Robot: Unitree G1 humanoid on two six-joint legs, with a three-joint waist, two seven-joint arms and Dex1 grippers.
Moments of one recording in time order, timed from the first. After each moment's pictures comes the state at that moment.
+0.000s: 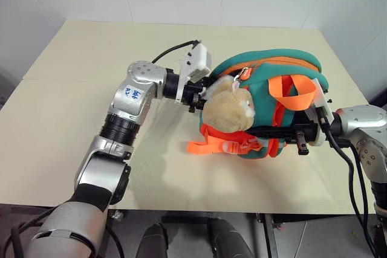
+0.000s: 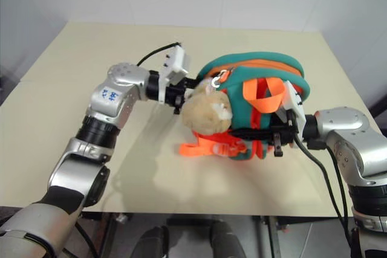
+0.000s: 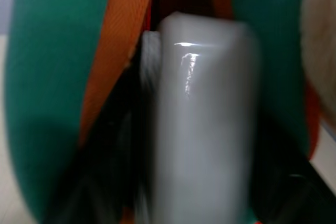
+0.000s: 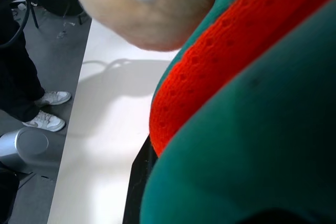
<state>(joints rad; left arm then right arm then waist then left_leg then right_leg) -1.12 0.33 -0.21 0.41 -0.23 0.36 -1.23 -0.50 -0.87 -0.07 -0.24 0.68 0.57 1.26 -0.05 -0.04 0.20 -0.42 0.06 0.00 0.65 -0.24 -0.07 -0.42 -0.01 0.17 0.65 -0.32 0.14</state>
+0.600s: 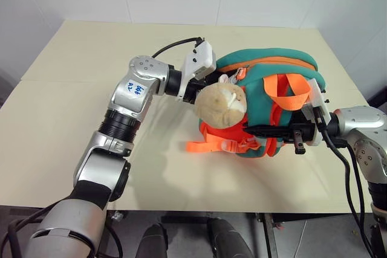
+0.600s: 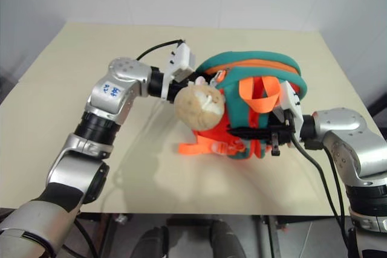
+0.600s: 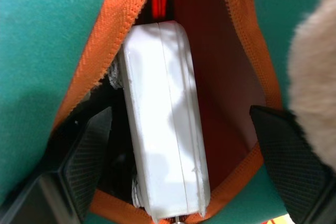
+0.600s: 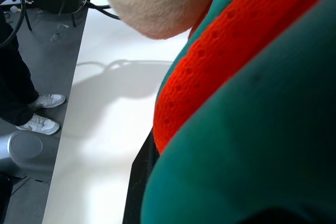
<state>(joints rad) -1.14 0.36 -0.22 0.37 -0.18 0.42 -1.17 -0.49 -0.85 -0.07 -0.25 0.67 0.57 1.24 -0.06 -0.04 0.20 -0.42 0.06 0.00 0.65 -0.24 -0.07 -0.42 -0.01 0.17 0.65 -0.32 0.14</state>
